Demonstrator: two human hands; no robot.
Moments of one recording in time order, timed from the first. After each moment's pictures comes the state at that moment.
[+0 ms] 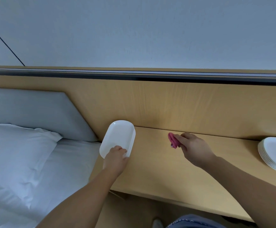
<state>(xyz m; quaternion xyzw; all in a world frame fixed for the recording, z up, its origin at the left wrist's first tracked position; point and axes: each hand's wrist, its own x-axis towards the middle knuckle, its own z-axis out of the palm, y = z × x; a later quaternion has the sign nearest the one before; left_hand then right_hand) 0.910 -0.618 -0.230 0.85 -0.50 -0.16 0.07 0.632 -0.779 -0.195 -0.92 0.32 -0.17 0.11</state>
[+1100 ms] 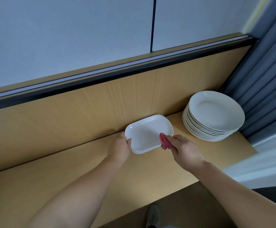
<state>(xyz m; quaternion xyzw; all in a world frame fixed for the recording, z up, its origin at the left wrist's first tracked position) 0.454 -0.889 -0.249 0.72 -0.63 -0.25 0.11 0.201 -0.846 -0.227 -0.78 0.58 -0.19 0.14</state>
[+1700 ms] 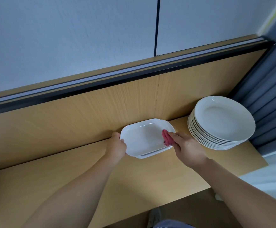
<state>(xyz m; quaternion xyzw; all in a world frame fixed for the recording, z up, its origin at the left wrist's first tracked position) 0.461 -0.910 -0.238 0.77 -0.45 -0.40 0.20 0.187 -0.888 -0.229 -0.80 0.55 -0.21 0.14</state>
